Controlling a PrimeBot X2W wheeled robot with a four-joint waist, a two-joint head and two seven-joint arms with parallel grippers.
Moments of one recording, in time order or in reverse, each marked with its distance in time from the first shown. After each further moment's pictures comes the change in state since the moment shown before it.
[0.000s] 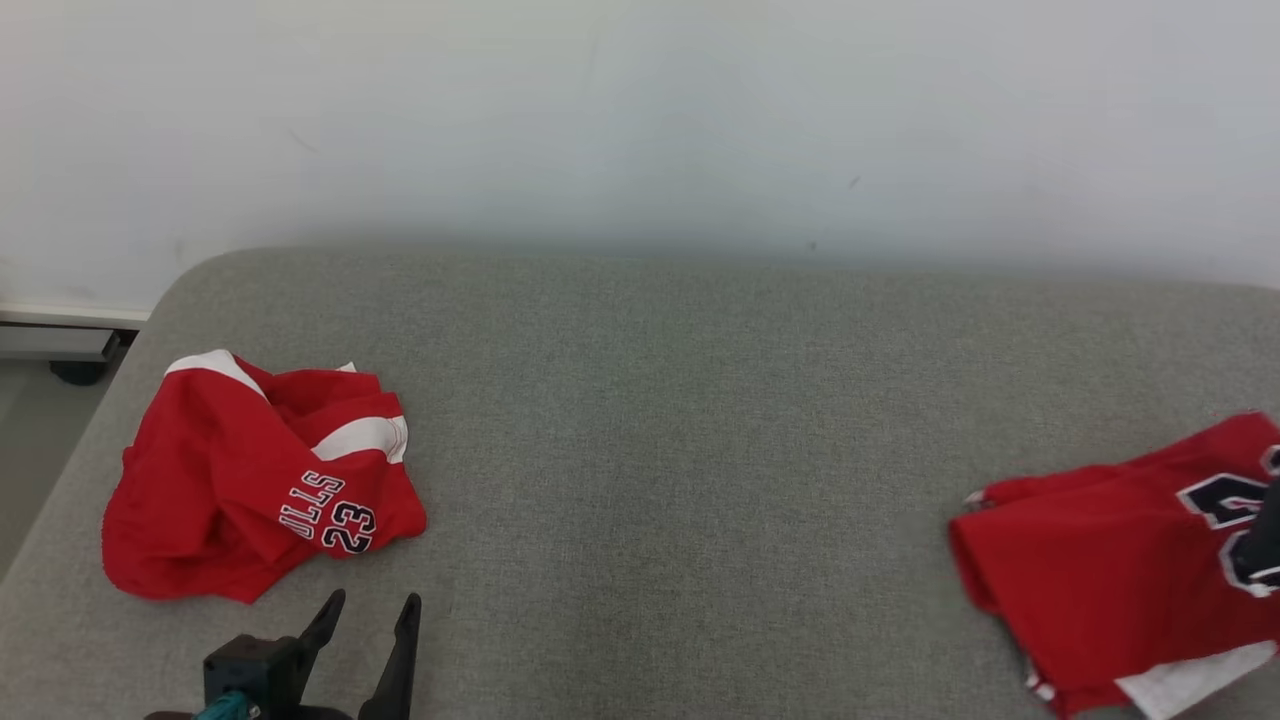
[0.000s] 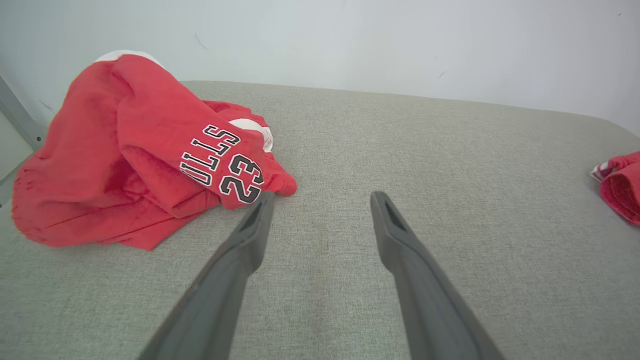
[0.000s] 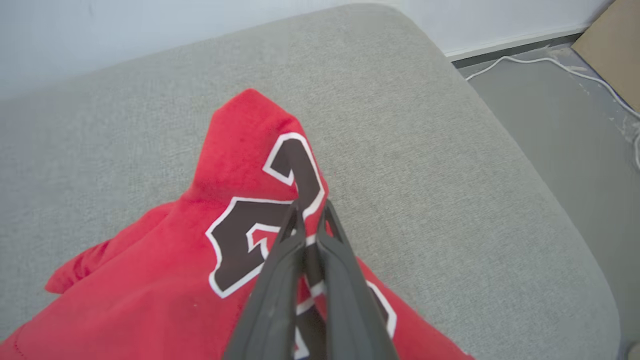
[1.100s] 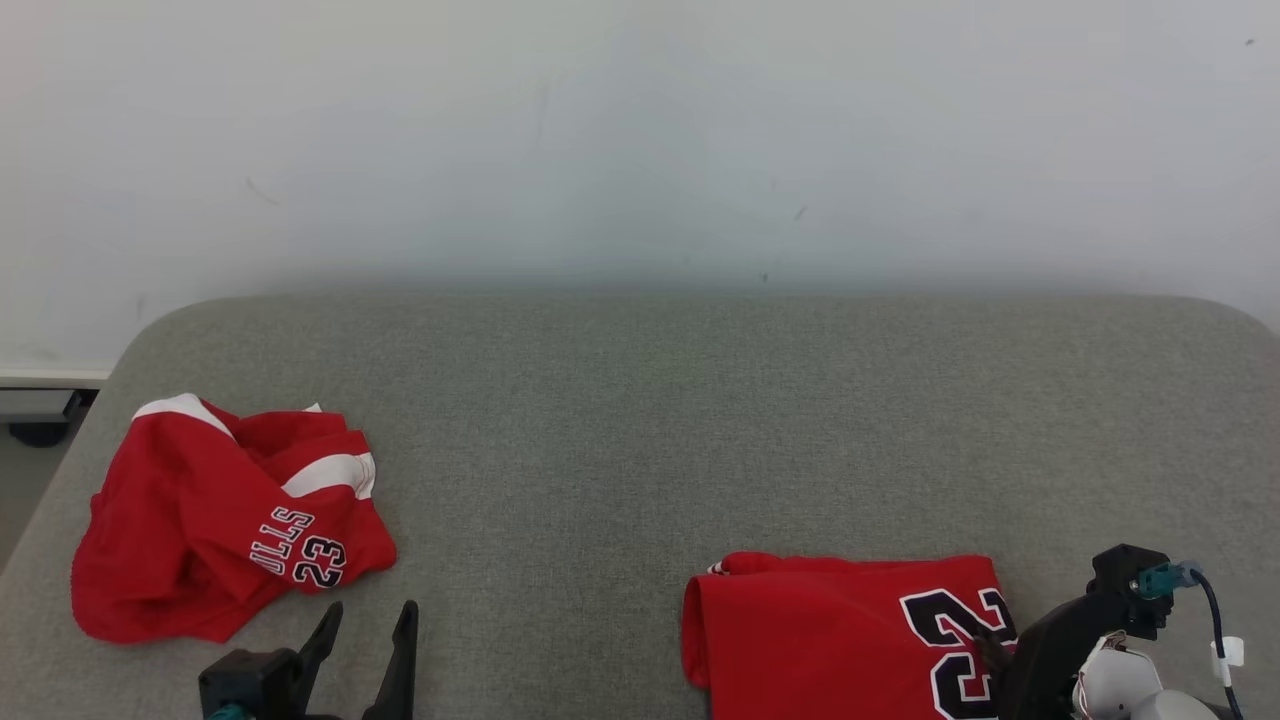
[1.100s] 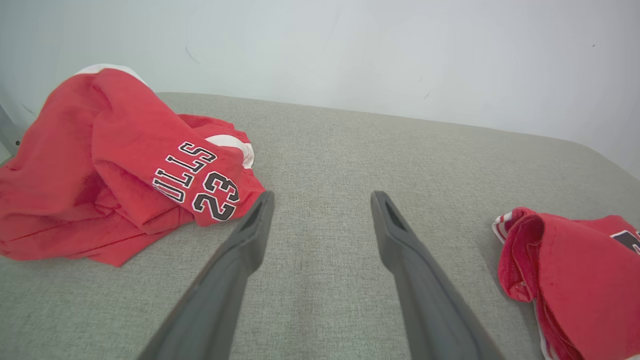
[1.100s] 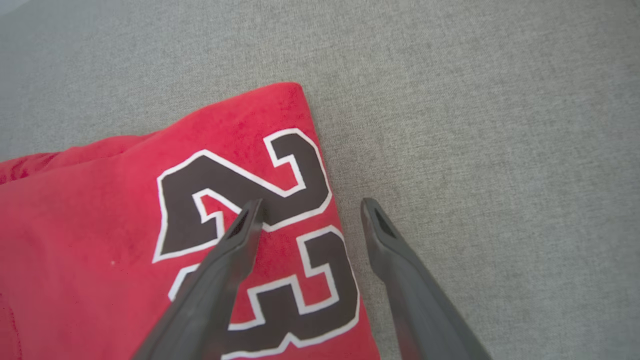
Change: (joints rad) left arm 0.015 -0.037 0.027 0.019 -0.020 0.018 -0.026; right arm 0.264 0.198 0.206 -0.218 0.141 0.000 -0.013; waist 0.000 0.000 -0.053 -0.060
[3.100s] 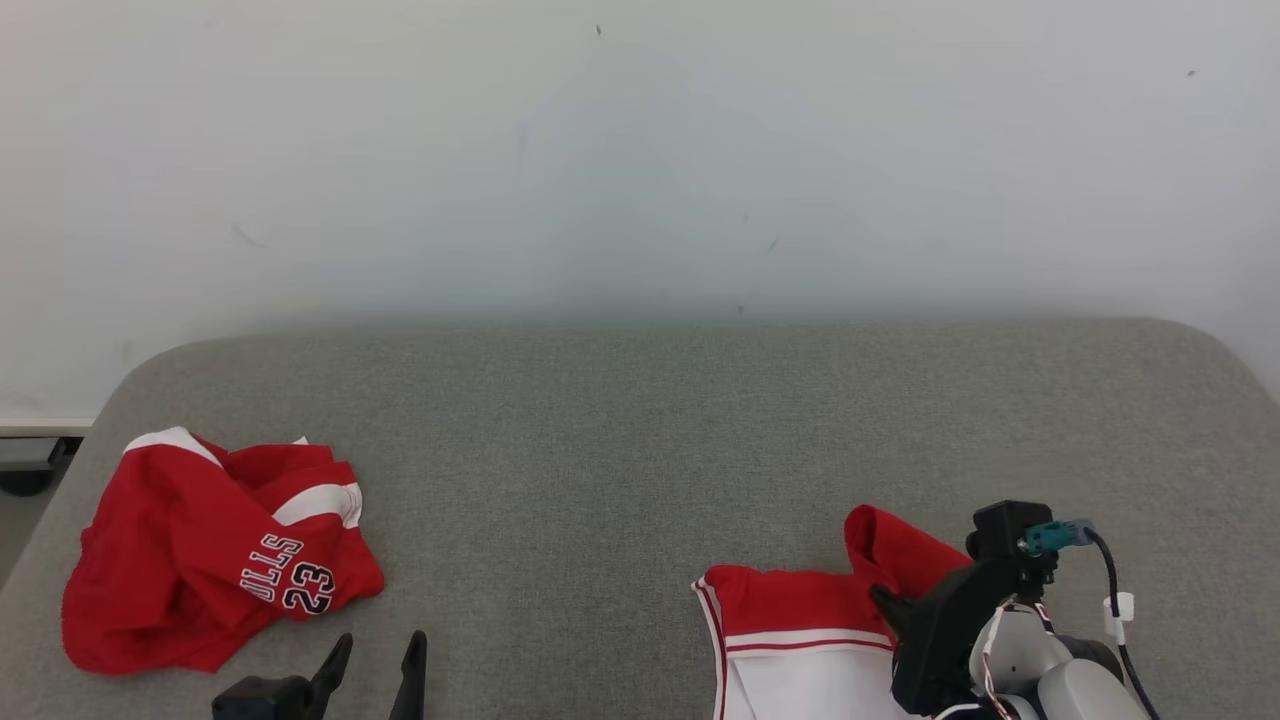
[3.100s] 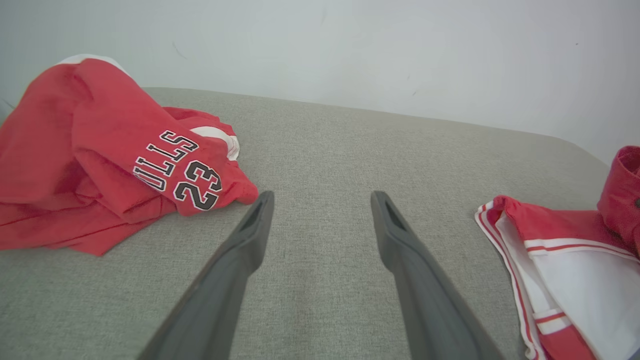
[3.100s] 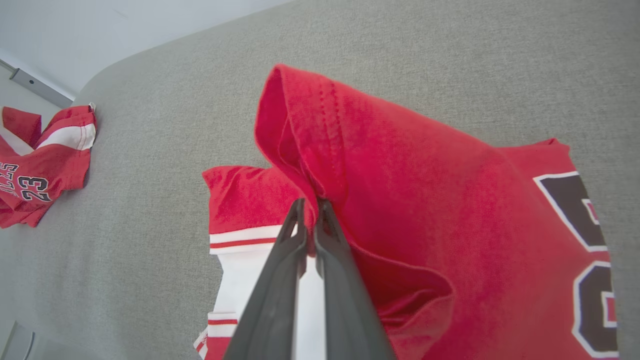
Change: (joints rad) left arm 0.035 -0.011 -0.004 0.029 -0.007 0.000 -0.010; right arm -0.019 0.150 -0.011 -0.145 -0.089 0.118 0.078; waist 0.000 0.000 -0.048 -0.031
